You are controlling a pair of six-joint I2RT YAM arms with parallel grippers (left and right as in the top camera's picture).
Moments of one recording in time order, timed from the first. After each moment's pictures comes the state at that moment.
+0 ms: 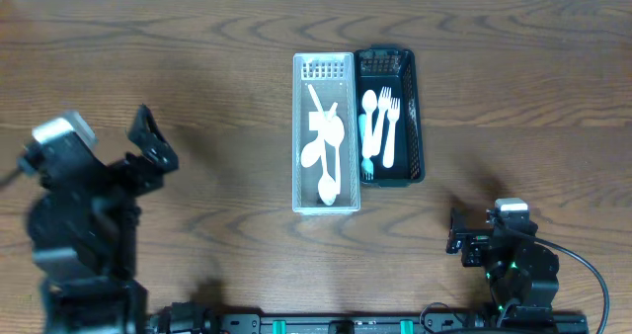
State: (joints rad) left arm 0.10 0.62 0.94 -0.53 -0.08 -0.32; right arm -0.03 0.01 0.16 -0.65 -0.07 0.02
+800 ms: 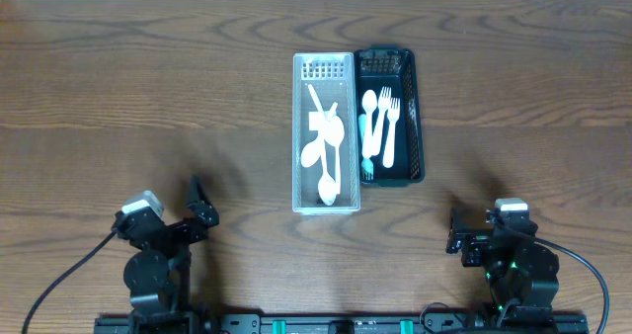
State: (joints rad) left arm 0.10 0.02 0.13 -0.31 -0.05 -0.33; right arm -0.03 0.01 0.16 -0.65 -0.07 0.02
